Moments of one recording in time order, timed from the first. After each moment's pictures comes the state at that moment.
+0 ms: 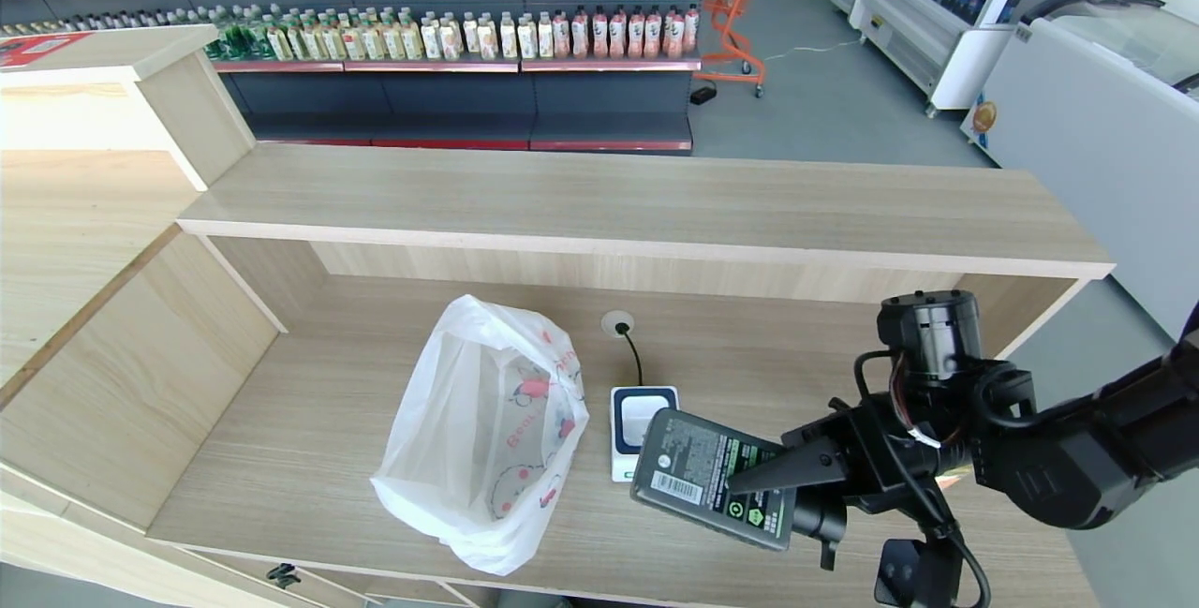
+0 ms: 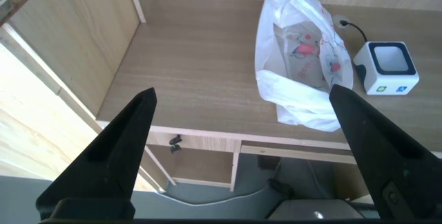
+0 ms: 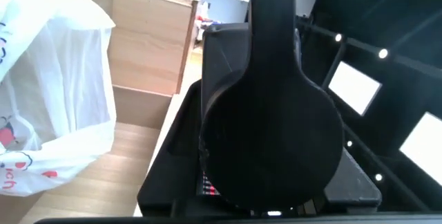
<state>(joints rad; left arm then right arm) 0.00 0.00 0.00 0.00 0.00 0.00 0.38 1.90 -0.69 -0.70 1.40 -2.67</state>
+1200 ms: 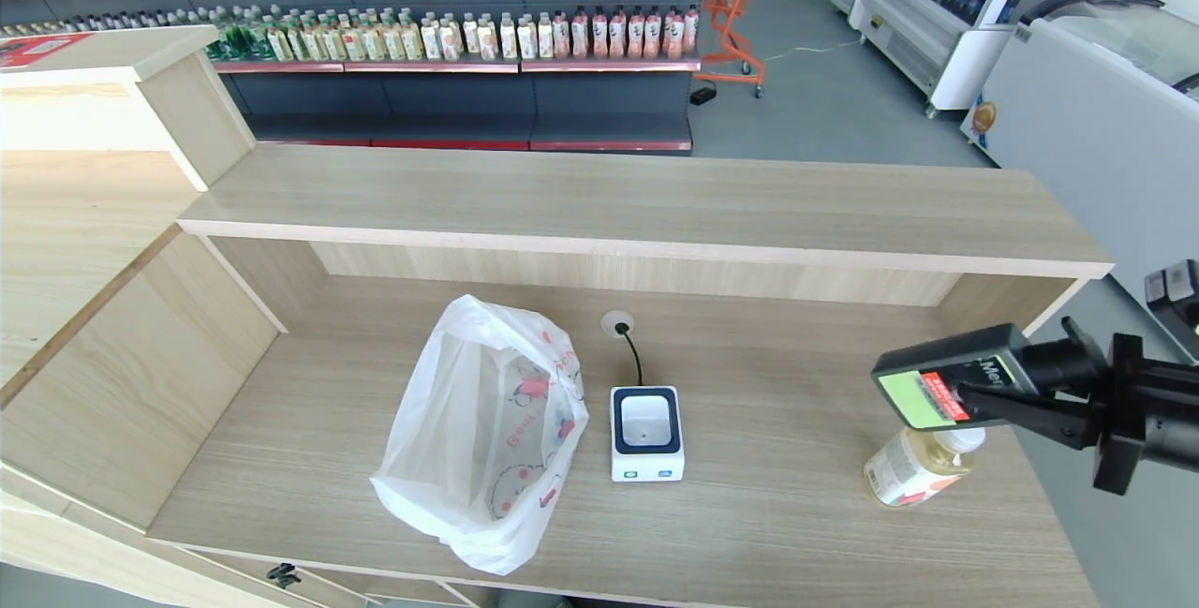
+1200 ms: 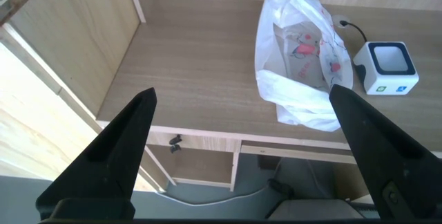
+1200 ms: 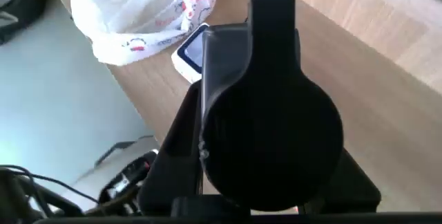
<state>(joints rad) 0.00 0.00 0.00 0.00 0.00 0.00 -0.18 1.39 -0.50 -0.50 0.93 -0.48</state>
